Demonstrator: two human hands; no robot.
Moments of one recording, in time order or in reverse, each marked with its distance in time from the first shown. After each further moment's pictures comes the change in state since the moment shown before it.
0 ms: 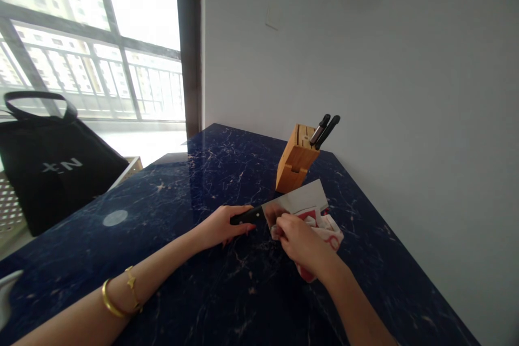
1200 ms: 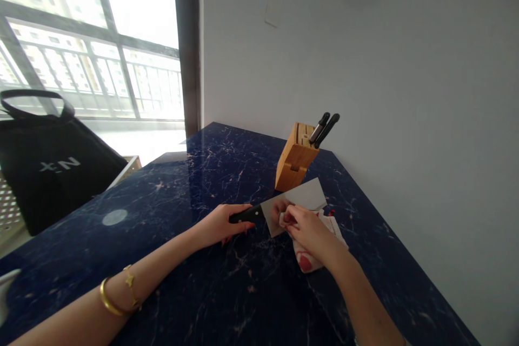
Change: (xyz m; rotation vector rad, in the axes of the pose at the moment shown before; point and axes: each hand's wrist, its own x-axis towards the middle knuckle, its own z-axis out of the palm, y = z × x) left_hand -0.001 0.002 -0.001 -0.013 -0.010 -0.029; right_hand -0.002 0.019 -0.012 0.154 0.107 0.073
